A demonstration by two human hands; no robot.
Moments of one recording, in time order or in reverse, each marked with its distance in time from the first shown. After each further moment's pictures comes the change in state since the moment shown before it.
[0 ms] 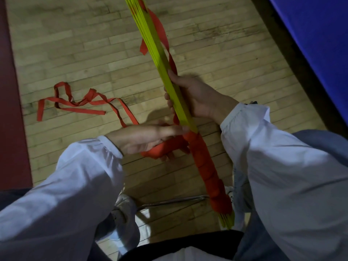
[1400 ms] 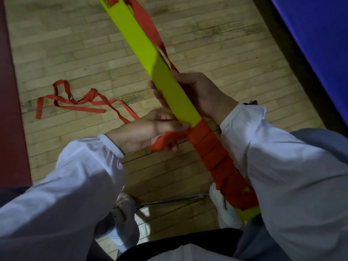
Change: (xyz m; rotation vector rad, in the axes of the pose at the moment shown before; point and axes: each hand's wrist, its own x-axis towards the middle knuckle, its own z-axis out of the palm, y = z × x) left_hand 0.005 -0.007 -0.007 -0.113 -0.025 0.263; right_hand -0.008 -0.001 0.002 0.349 -0.363 0.003
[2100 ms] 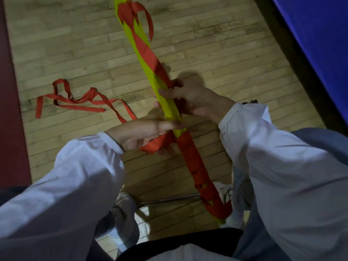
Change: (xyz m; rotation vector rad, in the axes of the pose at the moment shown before) left_hand 0.004 0.004 0.001 0.101 0.185 -0.300; right_hand 0.017 0.010 -0.012 -0.433 0.313 -0.077
